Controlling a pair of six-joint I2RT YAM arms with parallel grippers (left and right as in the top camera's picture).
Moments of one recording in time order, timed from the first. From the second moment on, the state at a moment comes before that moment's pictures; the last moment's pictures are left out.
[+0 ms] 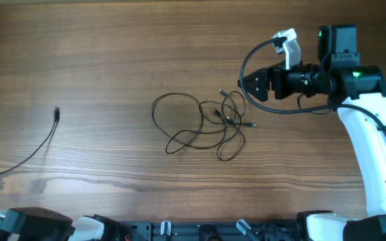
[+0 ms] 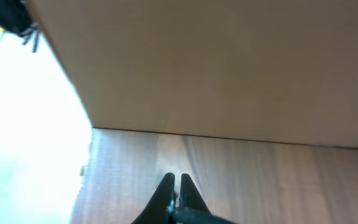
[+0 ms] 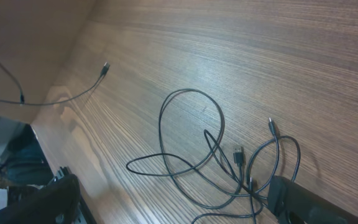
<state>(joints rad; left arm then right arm) 1.19 1.55 1.73 -0.87 -0.24 -0.36 0.07 1.47 1.36 -0.90 -0.78 -0.11</state>
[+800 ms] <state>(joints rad) 1.03 1.57 1.73 -1.00 -0.06 -0.37 0.07 1.47 1.36 -0.89 -0.78 -0.09</state>
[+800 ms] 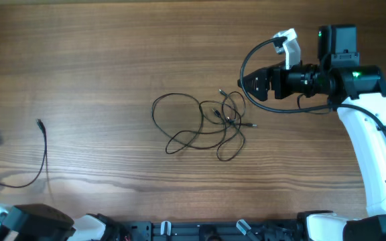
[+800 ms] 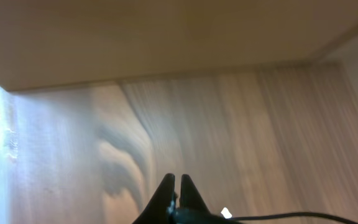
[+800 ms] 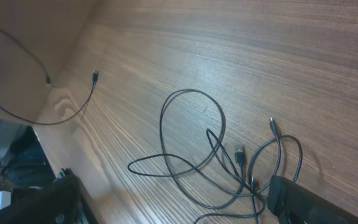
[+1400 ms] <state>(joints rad) 0.89 1.79 1.73 -1.25 0.09 -0.49 0.07 1.47 1.36 -0.89 -0.78 -0.08</state>
